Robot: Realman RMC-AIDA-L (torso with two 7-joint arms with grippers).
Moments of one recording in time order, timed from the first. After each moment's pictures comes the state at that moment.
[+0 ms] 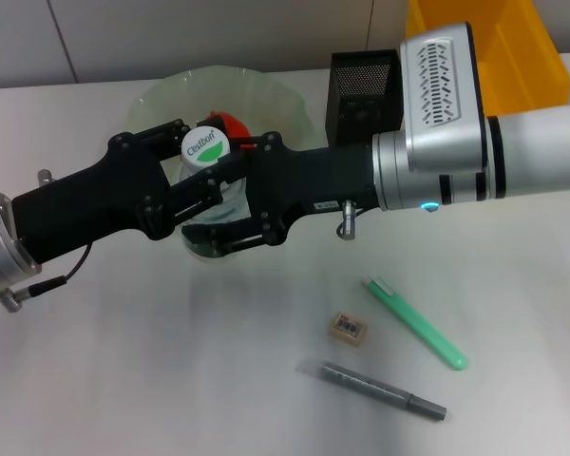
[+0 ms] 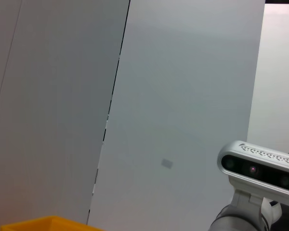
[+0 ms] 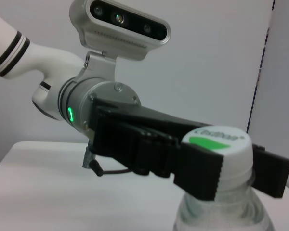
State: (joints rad) left arm -0.55 -2.07 0.87 0.43 1.51 1.68 -1.13; right arm 0.74 2.09 -1.29 -0.57 -1.54 -1.27 1.10
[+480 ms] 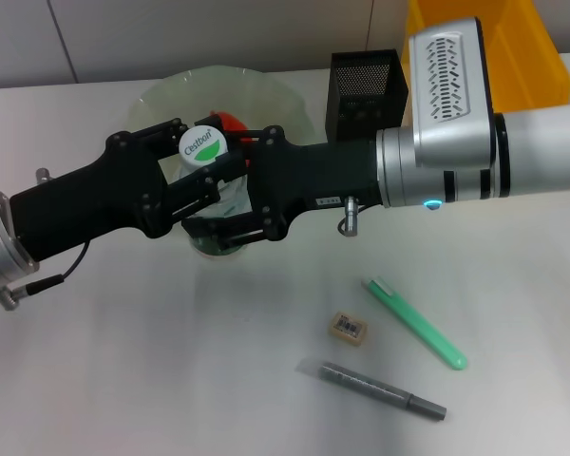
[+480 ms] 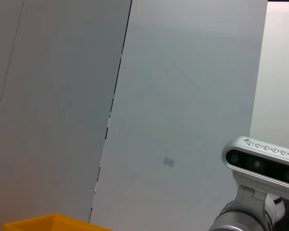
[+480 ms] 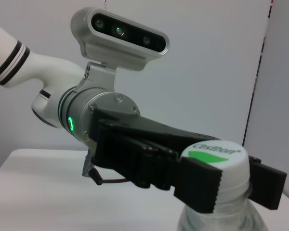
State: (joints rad) left arm -0.55 -2.07 0.87 0.44 1.51 1.67 -1.14; right arm 0.72 2.09 -1.28 -0.58 -1.52 -1.28 1.10
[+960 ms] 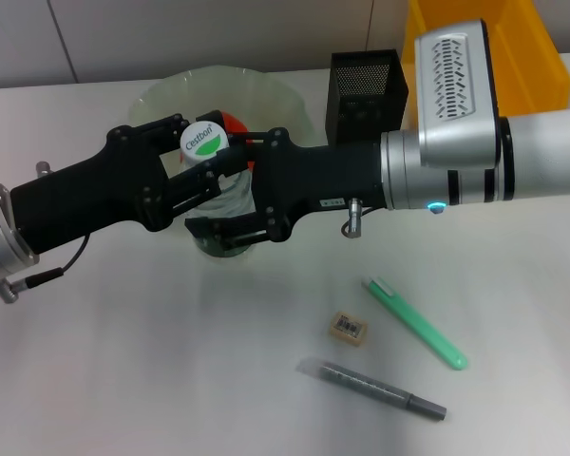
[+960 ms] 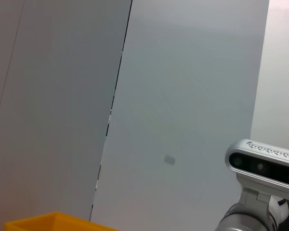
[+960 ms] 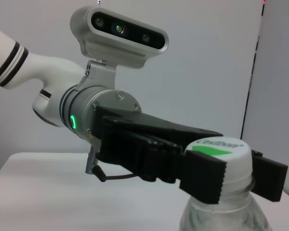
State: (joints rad) left arm -0.56 -2.06 0.87 0.45 1.52 1.66 -1.16; right arm 0.71 2.09 -1.28 -0.59 -1.52 -1.28 1.12
